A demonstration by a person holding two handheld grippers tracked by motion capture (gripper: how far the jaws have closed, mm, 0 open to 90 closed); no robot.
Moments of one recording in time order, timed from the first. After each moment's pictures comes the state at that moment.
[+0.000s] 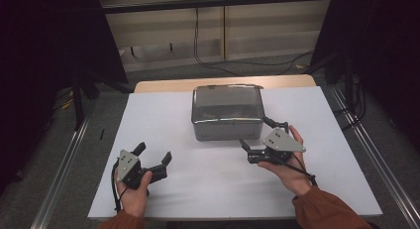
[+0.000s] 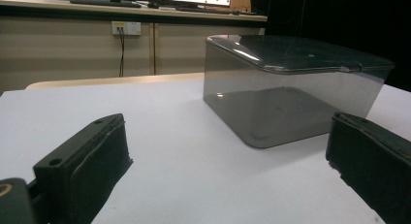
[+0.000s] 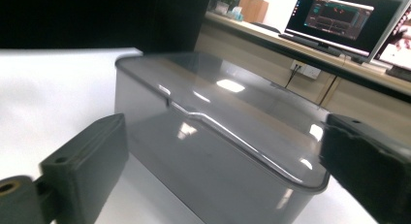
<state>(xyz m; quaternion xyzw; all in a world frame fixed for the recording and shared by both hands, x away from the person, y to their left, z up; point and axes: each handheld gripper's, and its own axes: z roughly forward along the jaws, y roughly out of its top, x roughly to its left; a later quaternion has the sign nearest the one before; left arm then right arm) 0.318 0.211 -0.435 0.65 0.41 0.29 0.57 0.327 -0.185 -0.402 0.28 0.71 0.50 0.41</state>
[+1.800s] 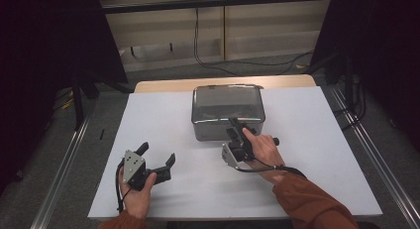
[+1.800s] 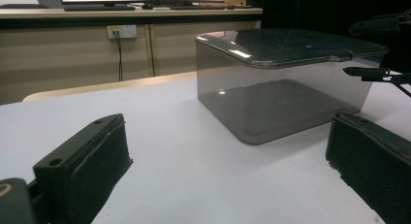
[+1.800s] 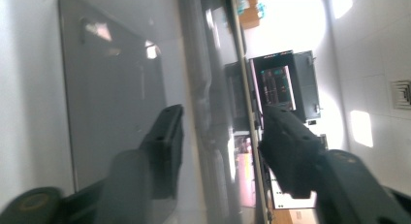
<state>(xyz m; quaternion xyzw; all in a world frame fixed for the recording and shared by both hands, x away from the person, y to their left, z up) 0.315 0.201 -0.432 0.67 0.39 0.31 0.56 0.355 -0.110 -0.426 -0.02 0.77 0.16 0.61</state>
